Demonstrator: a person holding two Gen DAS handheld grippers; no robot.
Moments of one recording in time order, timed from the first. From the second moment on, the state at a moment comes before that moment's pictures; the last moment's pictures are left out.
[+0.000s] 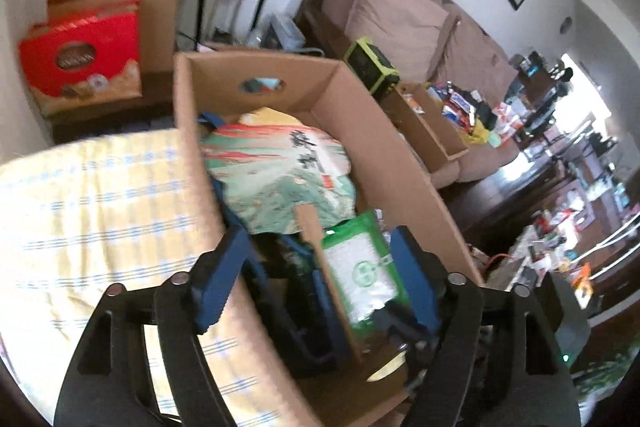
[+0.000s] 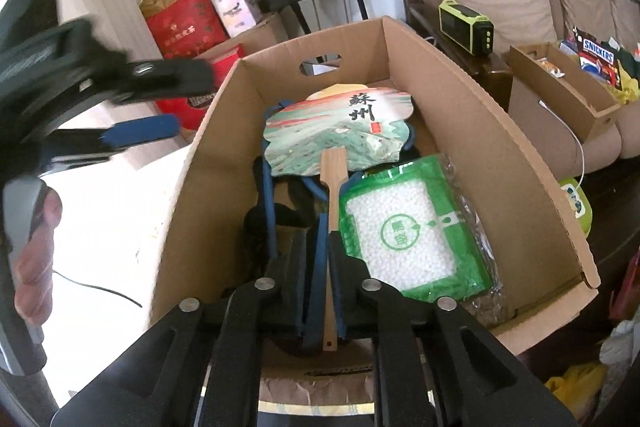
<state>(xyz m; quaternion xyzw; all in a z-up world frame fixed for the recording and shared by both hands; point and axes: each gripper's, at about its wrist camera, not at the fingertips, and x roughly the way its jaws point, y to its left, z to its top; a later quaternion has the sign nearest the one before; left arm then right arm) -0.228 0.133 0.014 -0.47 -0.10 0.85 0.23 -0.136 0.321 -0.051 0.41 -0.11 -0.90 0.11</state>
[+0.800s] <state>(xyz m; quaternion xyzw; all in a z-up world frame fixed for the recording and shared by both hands) -0.160 0.036 0.014 -0.42 -0.06 0.90 0.12 -0.118 0.284 -0.016 0.38 -0.02 -0.92 0.10</state>
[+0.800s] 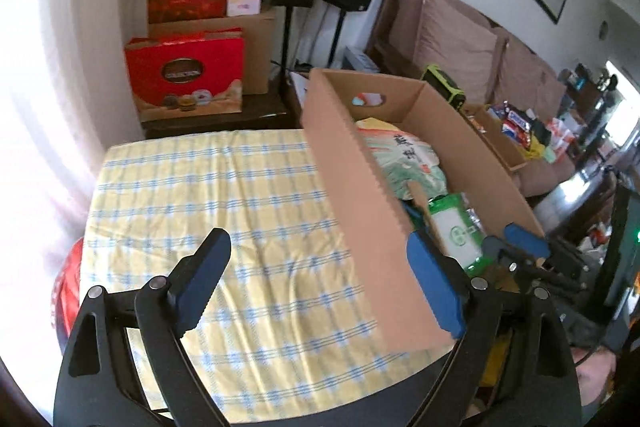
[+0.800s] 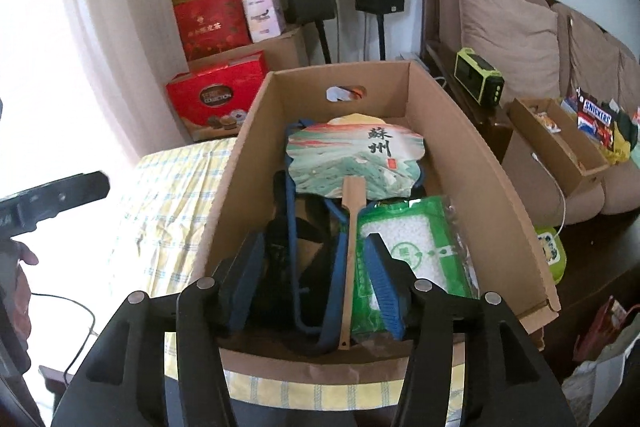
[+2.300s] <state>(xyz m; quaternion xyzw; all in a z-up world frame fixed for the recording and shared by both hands) -0.012 -0.004 0.007 -0.37 -0.05 0.93 0.00 -0.008 0.266 0.005 0.33 0.01 -0.94 0.10</state>
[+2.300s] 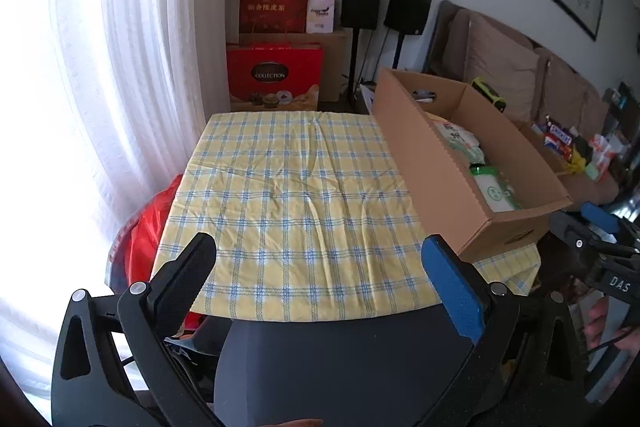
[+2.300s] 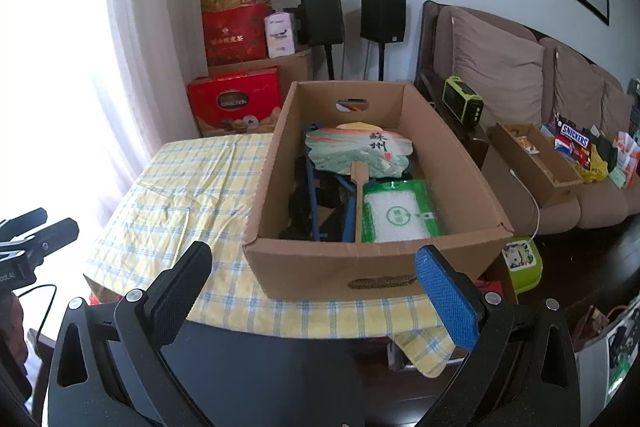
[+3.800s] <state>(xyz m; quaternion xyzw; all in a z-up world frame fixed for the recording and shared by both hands) -0.001 0.018 0.002 -0.38 -0.04 0.93 0.00 0.005 0.251 0.004 0.34 0.02 -0.94 0.10</state>
